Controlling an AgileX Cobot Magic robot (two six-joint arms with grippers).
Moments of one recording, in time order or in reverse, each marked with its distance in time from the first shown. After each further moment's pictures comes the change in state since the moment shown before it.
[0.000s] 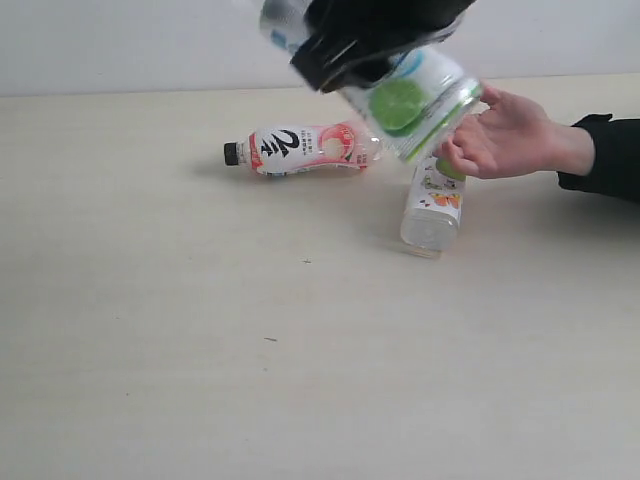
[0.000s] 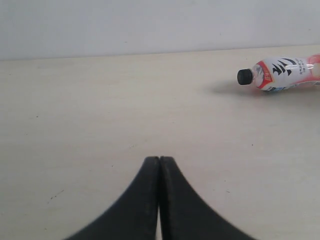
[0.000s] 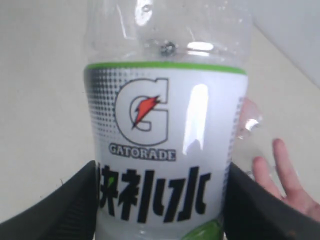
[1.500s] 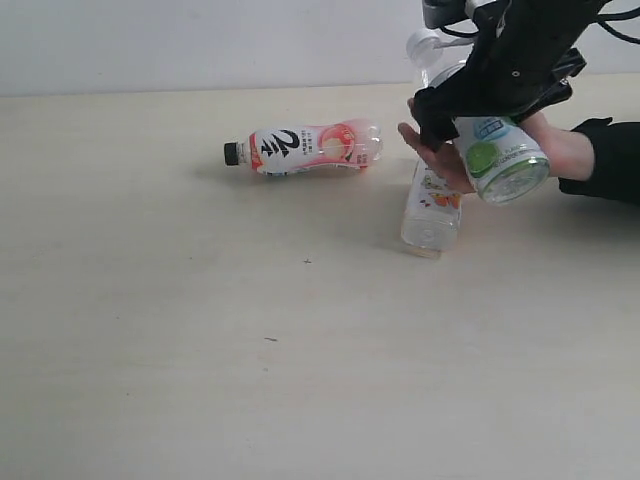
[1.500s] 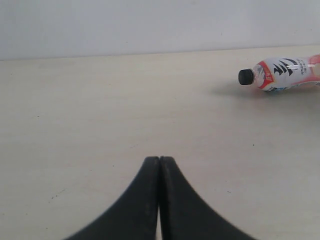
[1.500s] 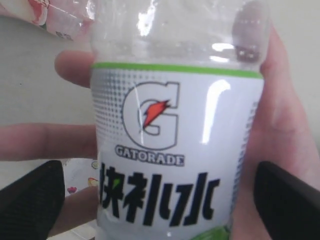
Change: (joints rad) left arm 0.002 0.000 0.000 0.000 0.000 0.000; right arm -0.404 0.367 -0.002 -0.015 -0.077 0.129
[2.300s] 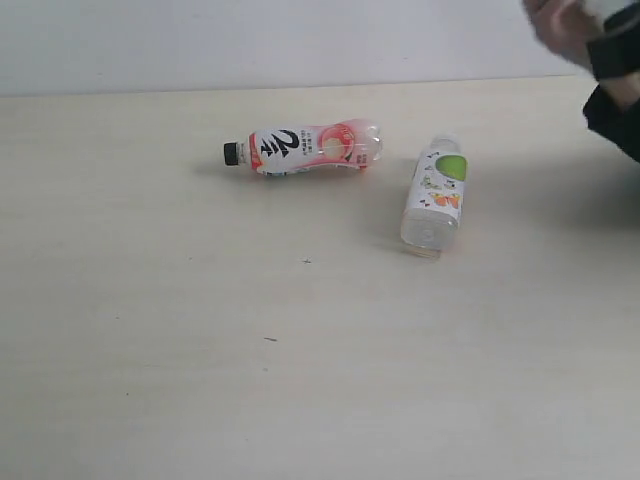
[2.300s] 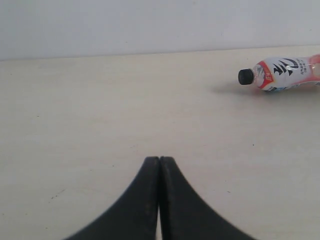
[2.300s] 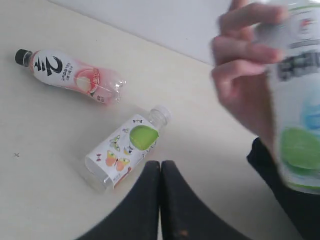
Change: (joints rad) left arm 0.000 0.000 0.000 0.000 0.000 0.000; right arm 0.000 -0.866 0.507 0.021 -0.194 -0.121
